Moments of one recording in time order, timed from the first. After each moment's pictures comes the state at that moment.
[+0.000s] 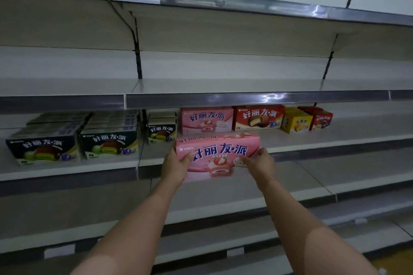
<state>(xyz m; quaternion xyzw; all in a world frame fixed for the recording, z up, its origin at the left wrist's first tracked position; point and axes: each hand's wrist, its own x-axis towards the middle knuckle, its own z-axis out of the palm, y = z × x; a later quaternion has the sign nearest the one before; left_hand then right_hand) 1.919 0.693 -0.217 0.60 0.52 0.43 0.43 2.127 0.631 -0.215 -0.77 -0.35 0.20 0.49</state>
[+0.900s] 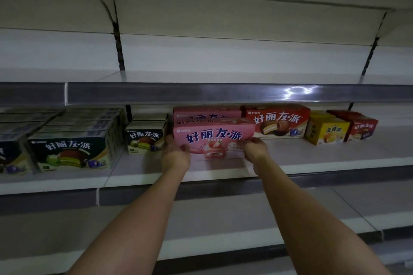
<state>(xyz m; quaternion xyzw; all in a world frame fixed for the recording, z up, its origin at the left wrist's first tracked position) 2.006 0.848 -0.259 0.57 0.66 0.42 0.26 2.198 0.798 -0.239 -0.61 -0.34 0.38 0.60</state>
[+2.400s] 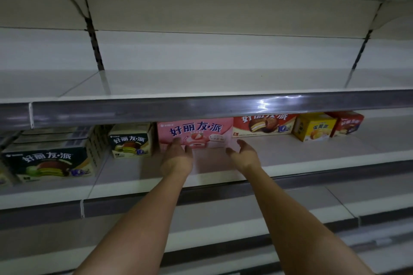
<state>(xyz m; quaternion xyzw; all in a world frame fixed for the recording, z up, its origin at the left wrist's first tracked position) 2.044 0.833 -0.233 0.65 0.67 0.30 0.19 2.206 0.782 -0.227 -0.74 -0.45 0.27 0.42</state>
